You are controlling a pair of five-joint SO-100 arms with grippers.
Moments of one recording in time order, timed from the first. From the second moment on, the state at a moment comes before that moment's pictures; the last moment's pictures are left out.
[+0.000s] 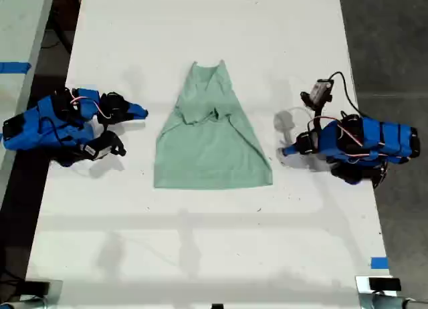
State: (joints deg) arm 0 -28.1 205.0 186.2 58.3 2.1; arm 1 9.1 200.0 174.3 78.4 -21.0
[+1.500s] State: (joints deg) arm 0 -29.2 205.0 186.2 58.3 2.4; arm 1 1.4 116.2 117.2 50.2 -28.5
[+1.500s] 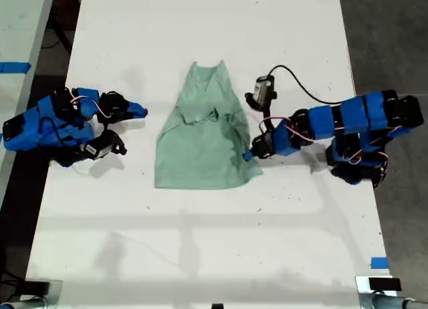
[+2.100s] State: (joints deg) arm 0 -29.2 205.0 186.2 58.3 2.4; arm 1 -1.6 80.6 76.0 55.5 -36.6
